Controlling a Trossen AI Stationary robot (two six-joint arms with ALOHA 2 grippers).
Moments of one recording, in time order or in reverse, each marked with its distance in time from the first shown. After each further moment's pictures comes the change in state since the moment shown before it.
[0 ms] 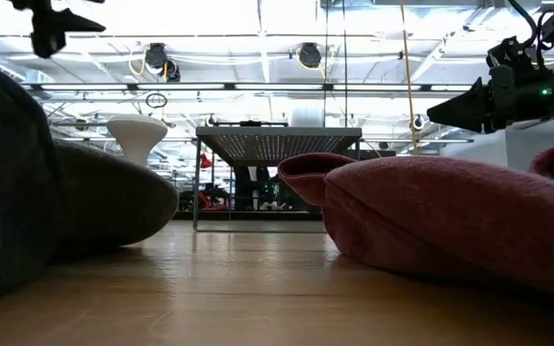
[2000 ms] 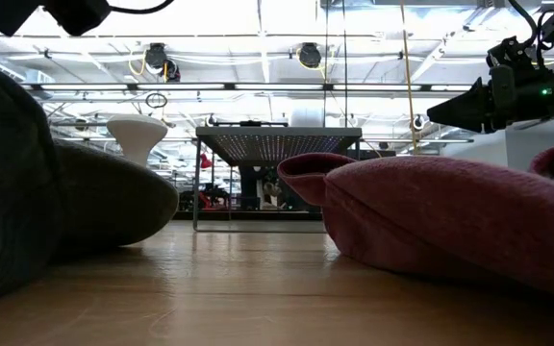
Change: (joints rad) left arm -0.677 0.937 0.366 -0.480 0.111 -0.969; right arm 0.000 0.000 0.000 0.000 0.000 0.000
